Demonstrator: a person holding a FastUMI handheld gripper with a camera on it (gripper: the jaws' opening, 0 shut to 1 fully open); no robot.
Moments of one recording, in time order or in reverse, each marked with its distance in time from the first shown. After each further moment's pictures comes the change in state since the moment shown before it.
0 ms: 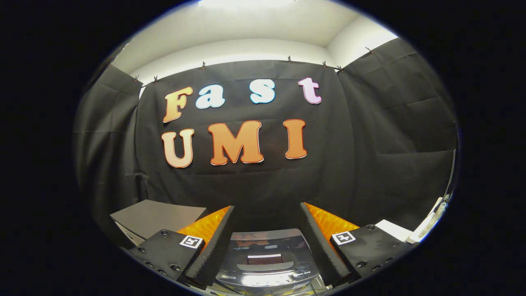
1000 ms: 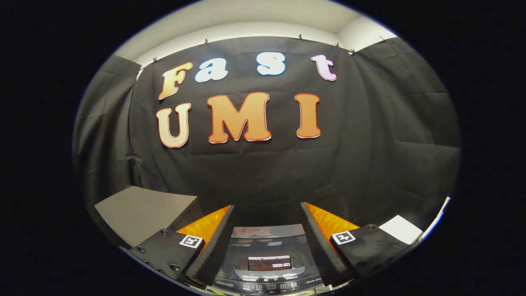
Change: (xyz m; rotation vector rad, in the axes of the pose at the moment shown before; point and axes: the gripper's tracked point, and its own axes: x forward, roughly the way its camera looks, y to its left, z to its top) arm 0.117 0.027 -0.053 -0.019 0.122 0.037
